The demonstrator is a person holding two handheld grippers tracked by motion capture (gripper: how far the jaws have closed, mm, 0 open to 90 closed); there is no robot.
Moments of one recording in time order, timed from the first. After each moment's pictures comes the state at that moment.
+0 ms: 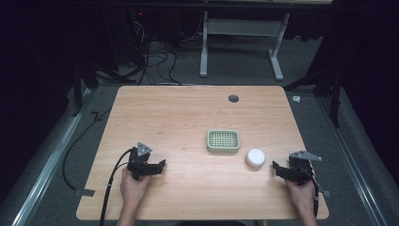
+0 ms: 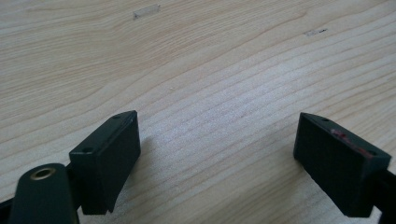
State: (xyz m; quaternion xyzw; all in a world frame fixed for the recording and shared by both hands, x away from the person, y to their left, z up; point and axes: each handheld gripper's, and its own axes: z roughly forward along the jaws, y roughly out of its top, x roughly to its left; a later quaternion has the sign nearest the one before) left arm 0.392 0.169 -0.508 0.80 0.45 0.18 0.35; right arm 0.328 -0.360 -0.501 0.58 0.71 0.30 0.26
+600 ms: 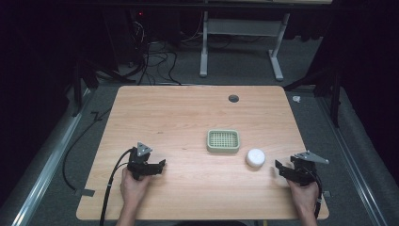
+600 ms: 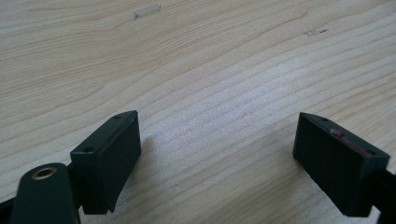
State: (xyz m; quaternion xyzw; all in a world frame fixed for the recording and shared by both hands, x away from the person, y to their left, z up) left arm 0.392 0.169 -0.508 0.80 0.45 0.18 0.35; right arm 0.318 -0.367 -0.494 0.59 0.69 0.34 0.26
